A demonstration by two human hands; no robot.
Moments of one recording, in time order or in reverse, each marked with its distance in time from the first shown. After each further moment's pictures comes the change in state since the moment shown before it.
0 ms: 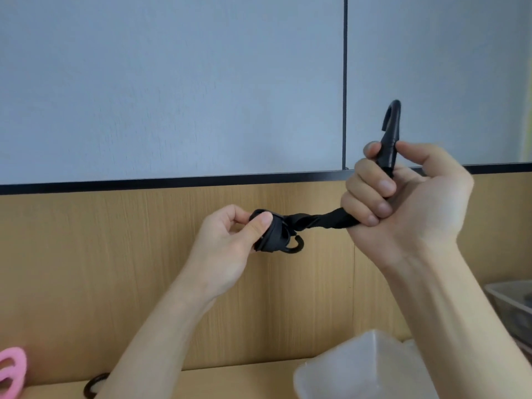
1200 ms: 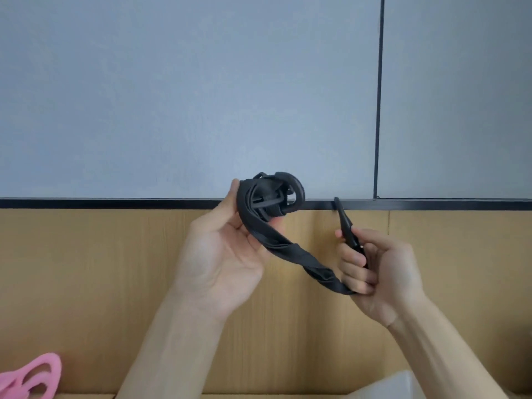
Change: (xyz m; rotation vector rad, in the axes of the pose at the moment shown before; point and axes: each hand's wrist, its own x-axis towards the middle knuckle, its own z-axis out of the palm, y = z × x) left_hand -0.003 0.044 -0.033 -1.040 -0.063 -0.107; right_hand 0.026 0.053 -0.046 -0.266 0.019 0.376
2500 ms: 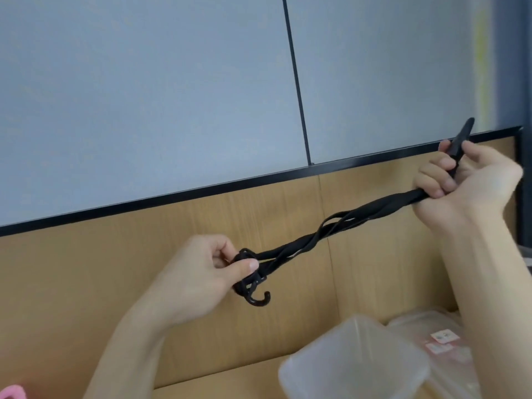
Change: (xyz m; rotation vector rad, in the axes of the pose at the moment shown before) left_hand -0.011 -0.036 0.006 1.566 -0.139 -0.105; right_hand -0.041 -0.111 -0.096 0.498 0.369 -0.555
